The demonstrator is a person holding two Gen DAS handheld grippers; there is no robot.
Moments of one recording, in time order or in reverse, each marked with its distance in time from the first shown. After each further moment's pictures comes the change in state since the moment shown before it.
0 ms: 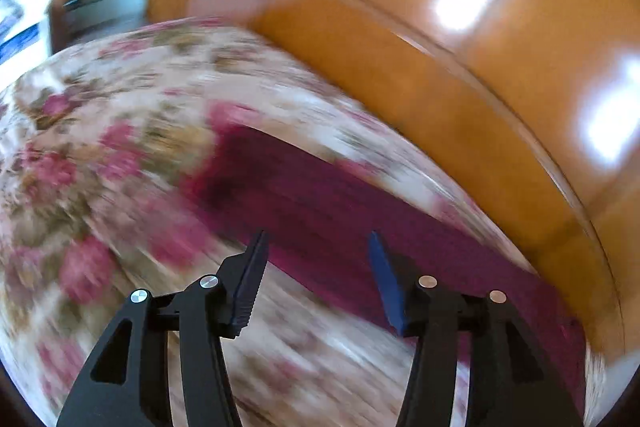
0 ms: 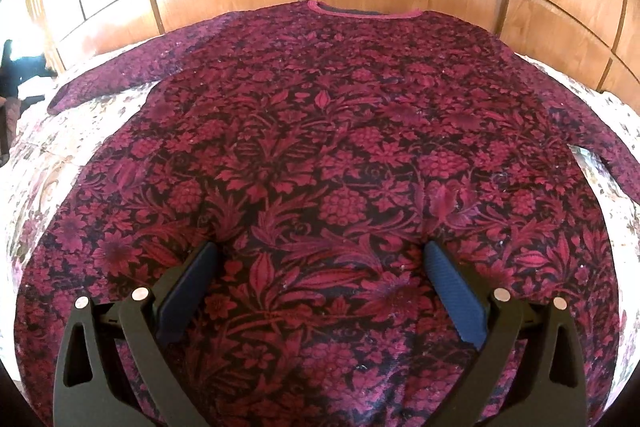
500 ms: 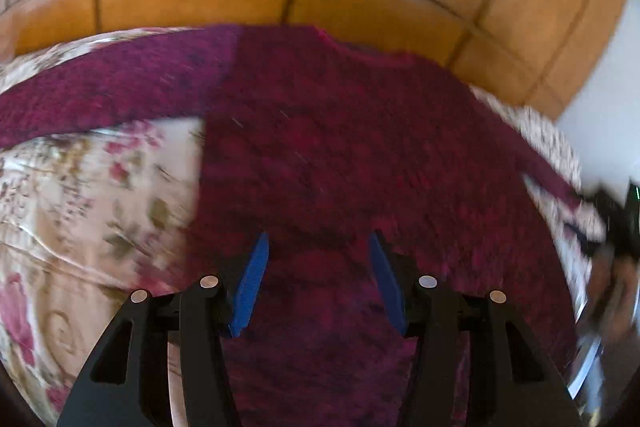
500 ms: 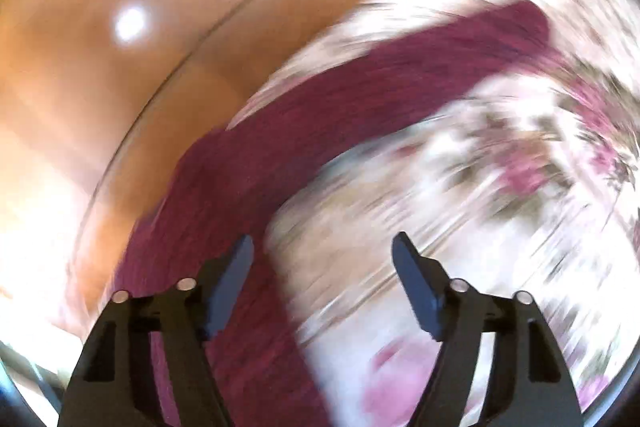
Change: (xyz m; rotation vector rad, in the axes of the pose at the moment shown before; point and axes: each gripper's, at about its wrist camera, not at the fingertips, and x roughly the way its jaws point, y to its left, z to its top) left arm -0.045 -0.208 -0.238 0.606 0.288 -0.369; right arm -0.059 -0.329 -0.021 1.013 -0.224 -0.018
